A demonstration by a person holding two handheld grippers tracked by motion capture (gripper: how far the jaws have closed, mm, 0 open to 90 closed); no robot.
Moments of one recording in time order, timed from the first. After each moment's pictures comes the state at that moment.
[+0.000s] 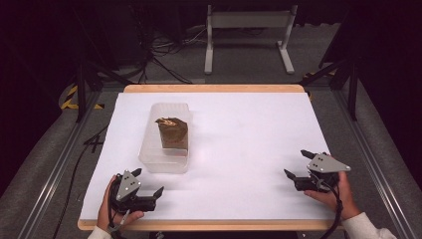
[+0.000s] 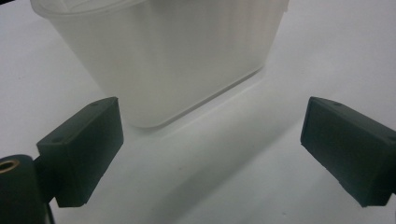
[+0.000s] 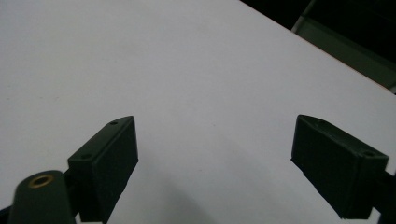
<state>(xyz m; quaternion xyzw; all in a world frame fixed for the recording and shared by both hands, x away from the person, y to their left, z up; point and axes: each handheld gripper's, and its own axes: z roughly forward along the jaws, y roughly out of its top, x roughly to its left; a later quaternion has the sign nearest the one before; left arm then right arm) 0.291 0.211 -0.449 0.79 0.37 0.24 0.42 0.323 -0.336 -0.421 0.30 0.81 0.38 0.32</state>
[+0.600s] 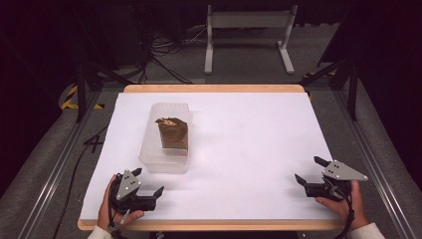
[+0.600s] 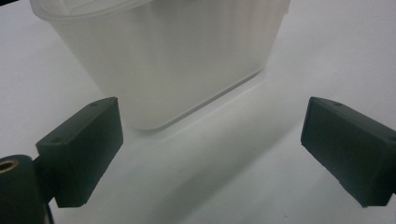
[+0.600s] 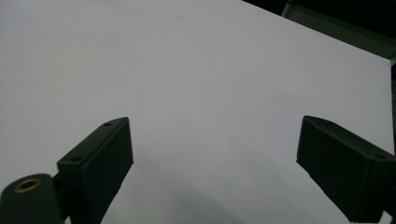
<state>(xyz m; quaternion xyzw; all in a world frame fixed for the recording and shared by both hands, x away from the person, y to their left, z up) 0.292 0.210 -0.449 0.80 0.36 0.24 0.42 0.305 -0.365 -0.432 0.36 0.78 0.41 0.32</state>
